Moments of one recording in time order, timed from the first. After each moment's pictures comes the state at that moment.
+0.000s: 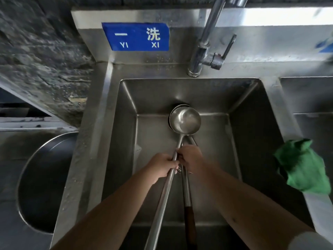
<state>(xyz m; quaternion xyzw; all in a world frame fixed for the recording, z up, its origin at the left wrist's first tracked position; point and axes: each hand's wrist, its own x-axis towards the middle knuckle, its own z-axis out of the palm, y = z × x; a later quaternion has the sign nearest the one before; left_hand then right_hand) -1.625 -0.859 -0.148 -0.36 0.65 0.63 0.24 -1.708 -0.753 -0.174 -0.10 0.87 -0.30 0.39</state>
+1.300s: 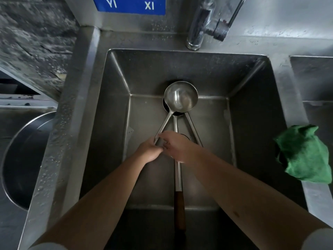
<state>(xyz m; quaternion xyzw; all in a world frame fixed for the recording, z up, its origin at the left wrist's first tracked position) -1.622 -0.871 -0.211 -0.37 0.77 0.46 0.27 -1.695 -0.757 -0.172 -0.07 0.71 -0.46 0.53</state>
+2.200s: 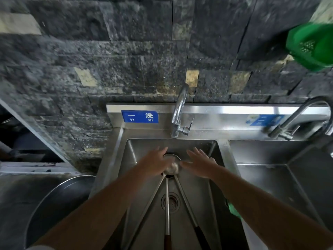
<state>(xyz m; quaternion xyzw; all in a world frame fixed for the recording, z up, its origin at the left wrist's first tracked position) -1.664 -0.843 0.112 -0.18 0.93 0.29 0.14 -1.754 -0.668 0.101 -0.26 0.93 -0.07 0.27</state>
